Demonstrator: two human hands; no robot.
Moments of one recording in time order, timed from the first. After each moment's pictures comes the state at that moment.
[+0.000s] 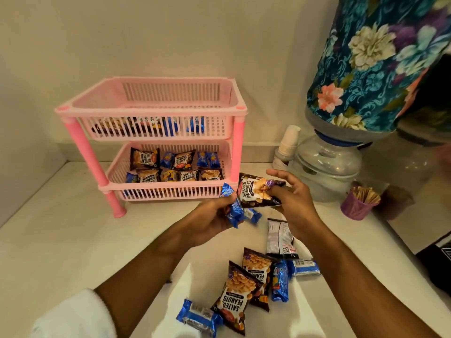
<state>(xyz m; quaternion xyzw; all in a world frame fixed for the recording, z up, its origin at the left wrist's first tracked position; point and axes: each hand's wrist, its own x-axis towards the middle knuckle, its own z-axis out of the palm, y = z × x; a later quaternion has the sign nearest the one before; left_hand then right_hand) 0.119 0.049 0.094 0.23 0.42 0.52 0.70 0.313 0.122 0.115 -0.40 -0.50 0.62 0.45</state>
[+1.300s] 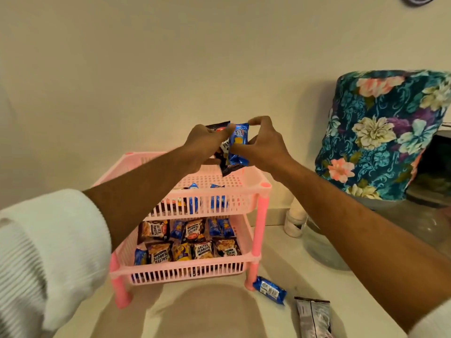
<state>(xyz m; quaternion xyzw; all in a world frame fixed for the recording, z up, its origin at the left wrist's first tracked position) -0.010 0.177 0.348 0.48 0.61 0.55 0.30 0.143 0.209 0.336 -0.42 -0.75 0.26 0.45</state>
